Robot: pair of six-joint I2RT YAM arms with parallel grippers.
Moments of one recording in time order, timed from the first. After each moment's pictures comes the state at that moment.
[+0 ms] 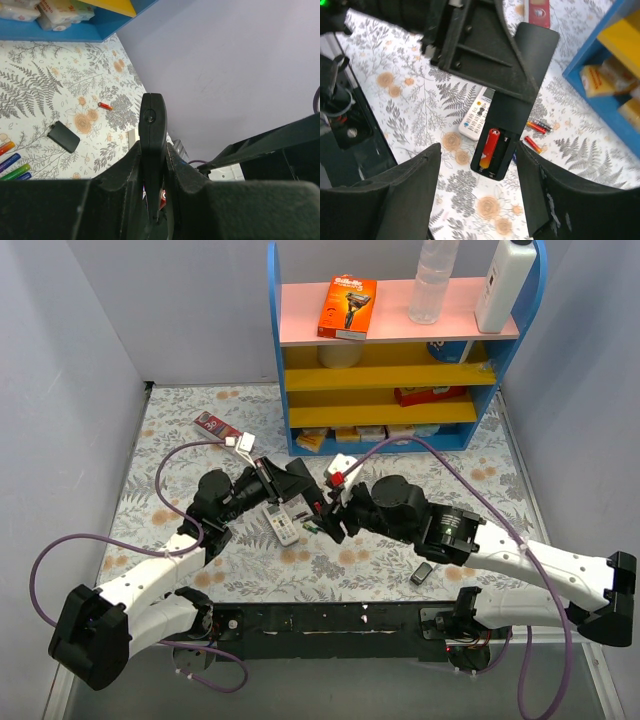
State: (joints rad) left arm -0.53 1.01 0.48 0.57 0.44 -1.00; right arm 1.20 1.09 1.01 -0.26 0.17 0.10
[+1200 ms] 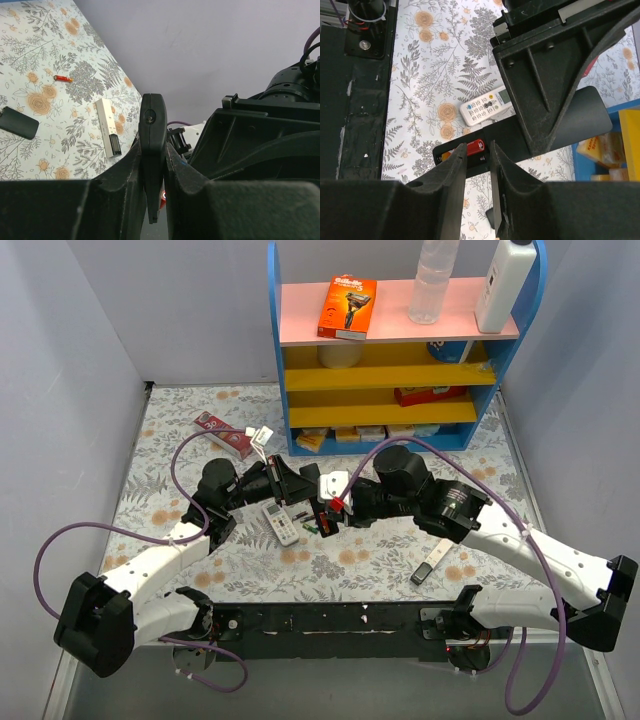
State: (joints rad) left arm -0.53 1.09 0.59 0.56 0.71 -1.00; right arm 1.02 1.13 1.15 -0.51 -0.39 -0.53
